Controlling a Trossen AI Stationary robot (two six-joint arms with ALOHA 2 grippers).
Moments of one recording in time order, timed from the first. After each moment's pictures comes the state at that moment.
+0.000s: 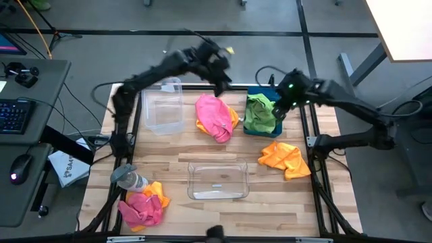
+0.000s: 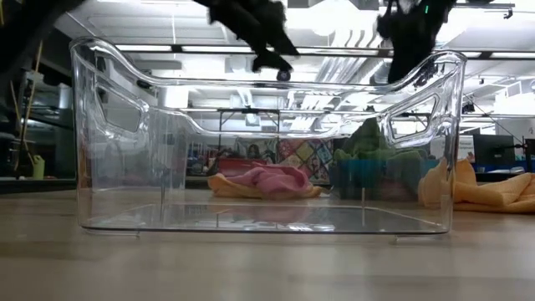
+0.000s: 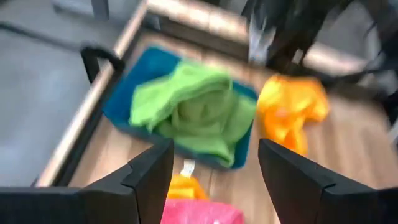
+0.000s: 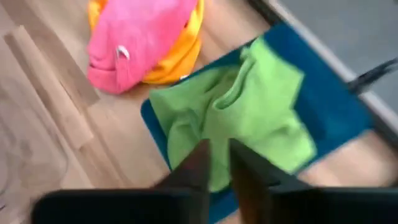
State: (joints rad) left arm 0.53 1.97 2.06 -0.81 0.41 0.06; right arm -0.54 1.11 1.17 -1.04 0.00 0.13
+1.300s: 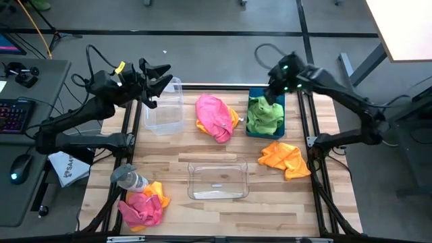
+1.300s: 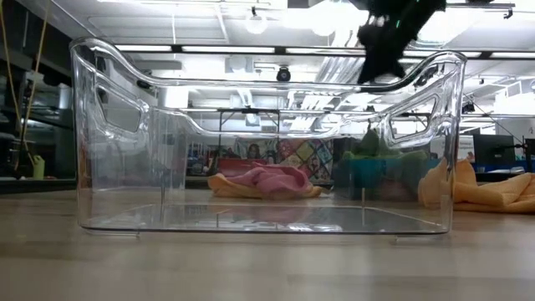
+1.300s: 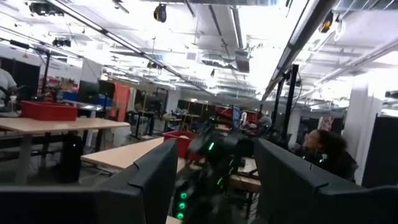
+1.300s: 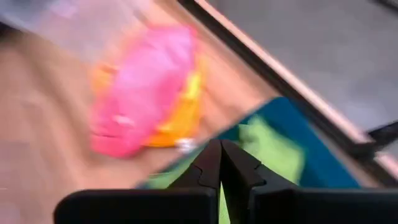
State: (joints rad) left arm 0.41 0.86 0.96 0.26 0.07 -0.18; right arm -0.73 1.27 1.27 -0.86 -0.21 0.05
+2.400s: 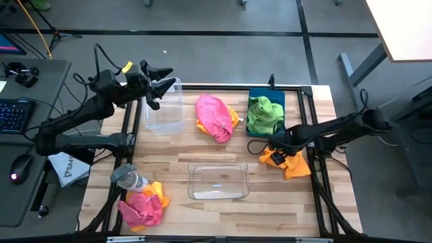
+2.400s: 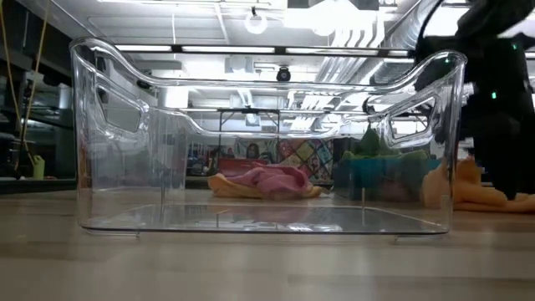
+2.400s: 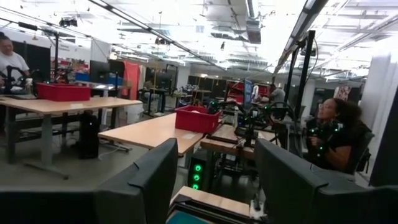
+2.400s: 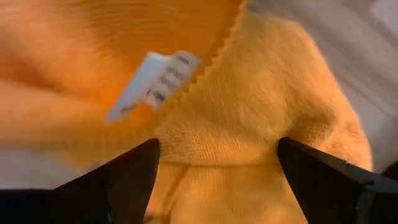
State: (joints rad) left arm 0.44 0.85 0.96 0.13 0.08 -0.13; right arm 0.04 1.25 0.56 -0.91 -0.04 1.03
